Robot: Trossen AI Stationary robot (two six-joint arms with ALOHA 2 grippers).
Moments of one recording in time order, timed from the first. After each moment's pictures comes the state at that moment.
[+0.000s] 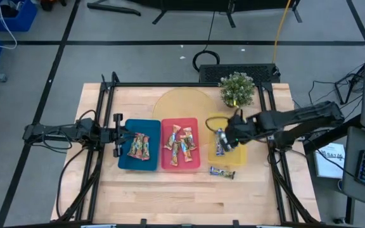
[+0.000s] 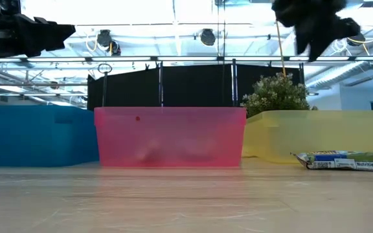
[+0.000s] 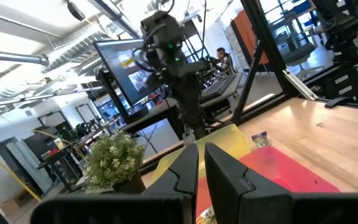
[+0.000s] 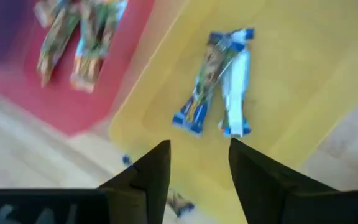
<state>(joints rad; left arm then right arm) -0.03 0.14 0.02 0.28 0.08 0.49 0.17 1.30 1.20 -1.18 0.13 1.23</state>
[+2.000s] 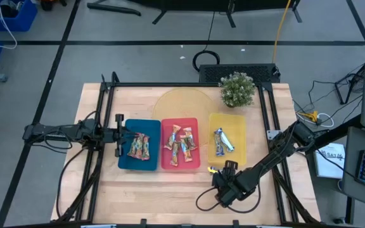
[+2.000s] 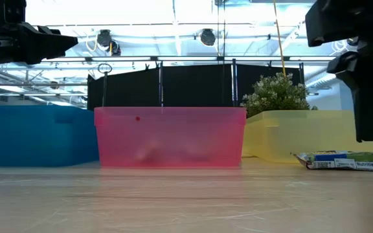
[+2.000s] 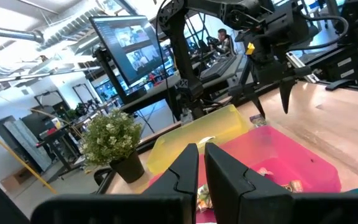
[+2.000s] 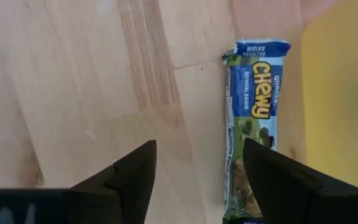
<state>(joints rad) -0.03 0.14 0.02 0.21 0.04 0.47 0.68 1.84 1.19 -0.87 0.27 0.87</state>
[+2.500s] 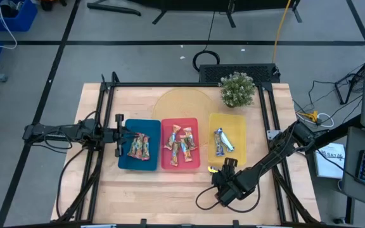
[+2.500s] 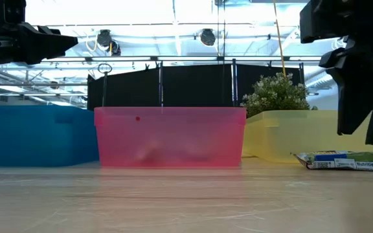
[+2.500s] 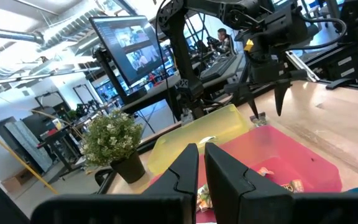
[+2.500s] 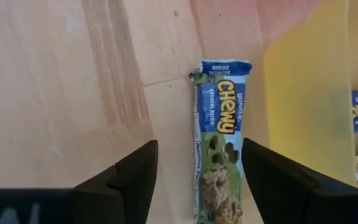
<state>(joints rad) -0.03 0.14 0.02 0.21 0.04 0.48 0.67 1.84 1.19 -0.90 0.37 0.85</state>
